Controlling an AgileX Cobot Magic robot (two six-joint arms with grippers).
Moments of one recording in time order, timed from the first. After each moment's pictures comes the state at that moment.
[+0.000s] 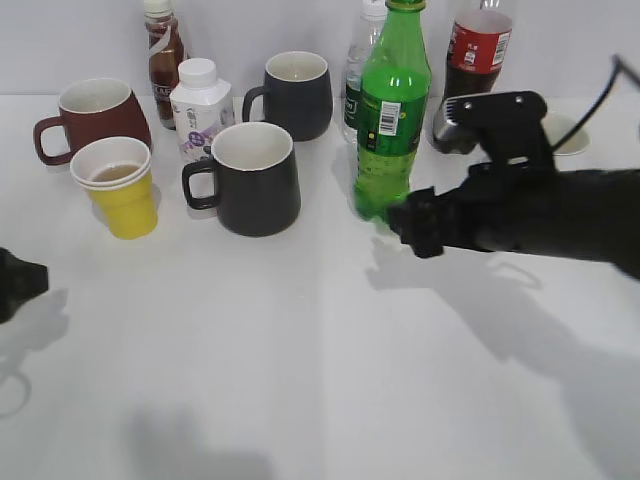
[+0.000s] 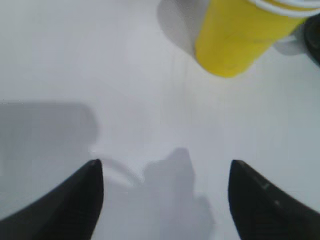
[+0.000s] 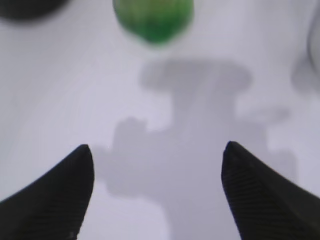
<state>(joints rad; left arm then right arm) -0.20 1.18 -0.32 0.23 -0.06 -0.50 0.53 1.65 -0.68 0.06 -0.29 0.09</state>
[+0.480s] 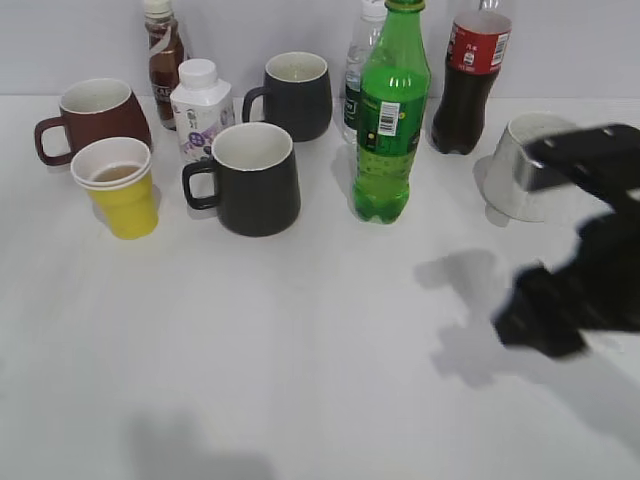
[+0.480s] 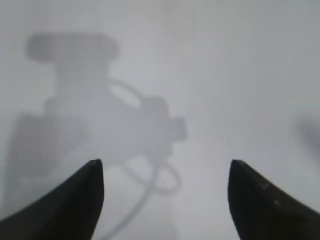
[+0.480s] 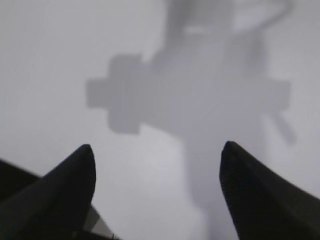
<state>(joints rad) -0.37 0.73 -0.59 0.14 1.00 -0.35 0.53 1.29 -0.69 0.05 0.59 0.09</state>
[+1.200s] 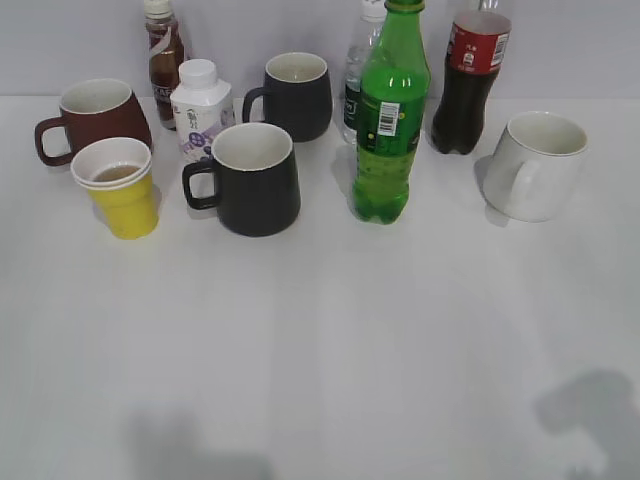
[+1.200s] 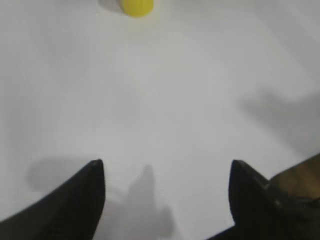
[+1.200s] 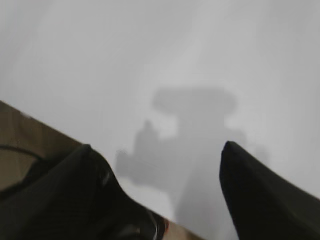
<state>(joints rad) -0.37 0.20 -0.57 0.01 1.17 0.03 0.53 0.49 -0.51 0.06 1.04 0.03</state>
